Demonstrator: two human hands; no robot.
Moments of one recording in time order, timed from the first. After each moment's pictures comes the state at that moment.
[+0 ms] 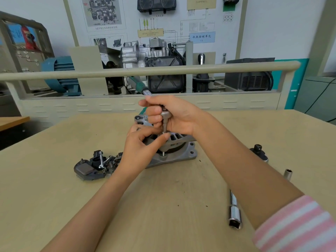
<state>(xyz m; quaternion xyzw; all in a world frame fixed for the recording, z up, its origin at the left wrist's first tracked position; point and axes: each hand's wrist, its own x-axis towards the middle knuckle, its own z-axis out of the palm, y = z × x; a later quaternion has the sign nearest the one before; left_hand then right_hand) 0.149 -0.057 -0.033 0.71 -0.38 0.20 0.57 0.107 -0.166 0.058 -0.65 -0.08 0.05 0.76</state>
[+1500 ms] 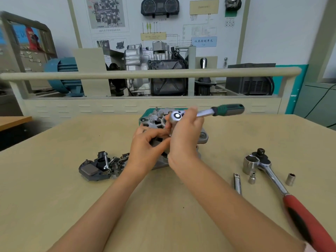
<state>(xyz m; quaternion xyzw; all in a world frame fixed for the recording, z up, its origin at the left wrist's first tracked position) 0.150 -0.057 -0.034 0.71 -0.37 0.18 0.57 0.102 -0.124 0.017 -0.42 0.11 -0.38 0.81</state>
